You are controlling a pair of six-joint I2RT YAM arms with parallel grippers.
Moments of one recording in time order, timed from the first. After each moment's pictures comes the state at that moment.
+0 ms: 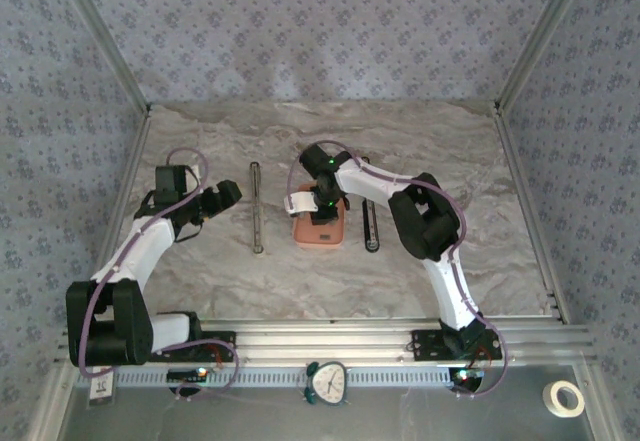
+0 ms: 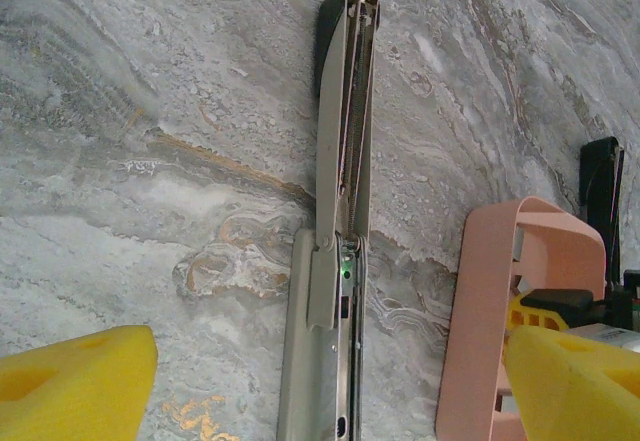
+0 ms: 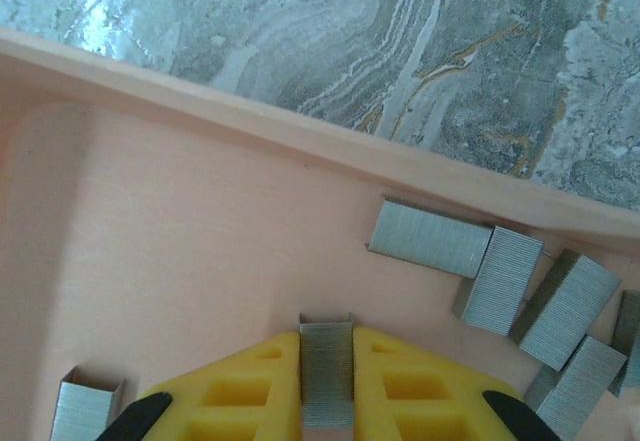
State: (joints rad) left arm -0.01 1.24 0.74 -0.34 0.39 -0.49; right arm 0.70 2.19 1.68 -0.84 -0.23 -1.09
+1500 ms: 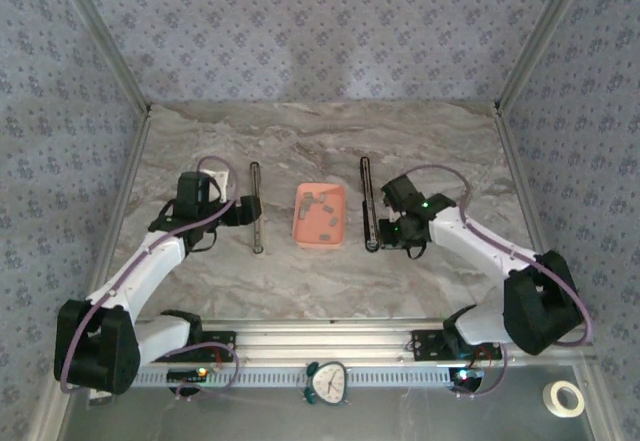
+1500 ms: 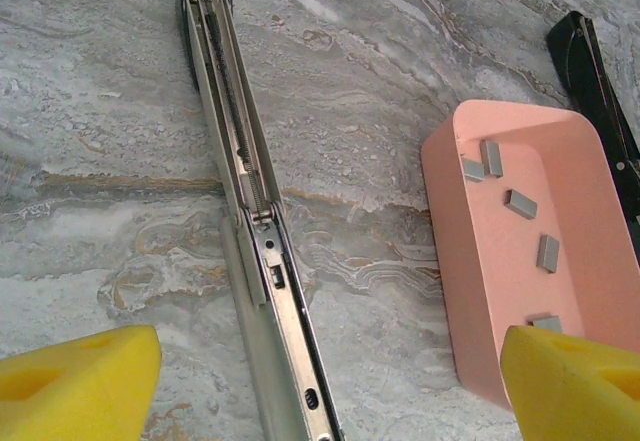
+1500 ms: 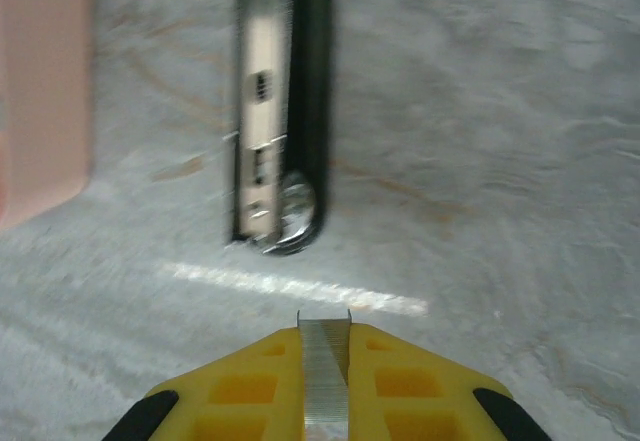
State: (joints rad) left arm -0.23 1.12 0.66 -0.29 0.26 -0.30; right arm 0.50 1.35 0.86 -0.78 -0.06 0.47
